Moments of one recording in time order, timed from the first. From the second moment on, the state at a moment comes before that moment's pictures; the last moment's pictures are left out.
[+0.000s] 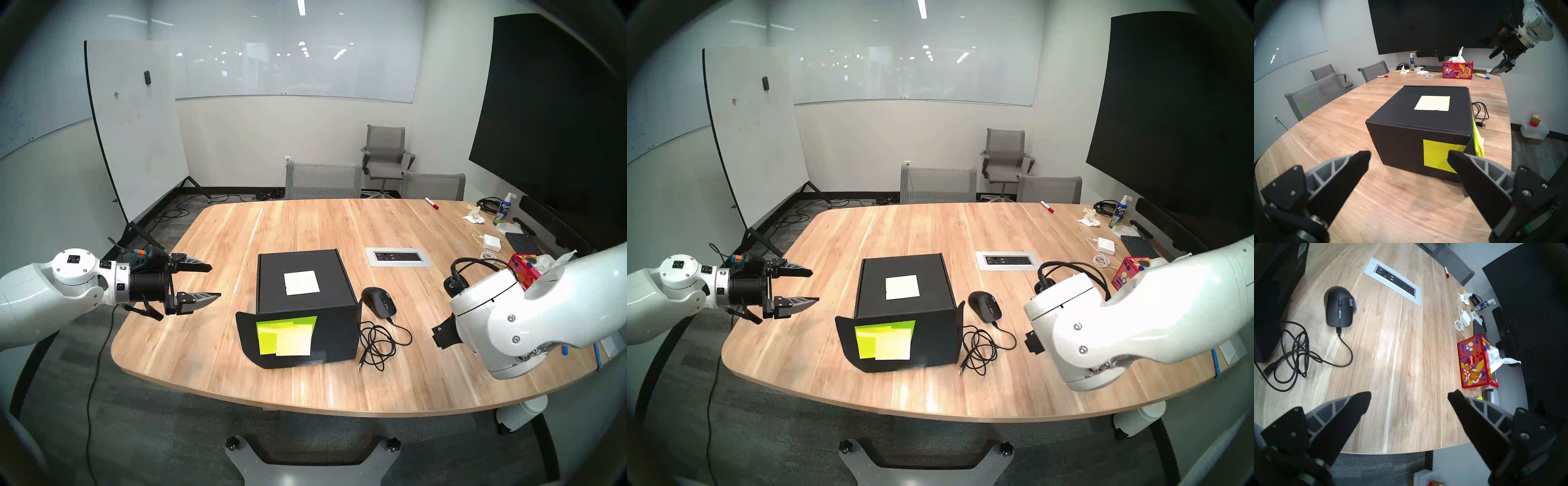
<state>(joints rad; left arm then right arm) 1.03 -0.14 -0.68 -1.65 -1.03 -0.15 -0.73 0.60 -0.54 -0.95 -2.44 2.22 0.31 -1.48</state>
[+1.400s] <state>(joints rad) 1.02 -0.14 -0.67 -1.65 -1.03 -0.15 -0.73 0.74 -0.47 -0.95 -2.44 1.90 0.40 -1.44</state>
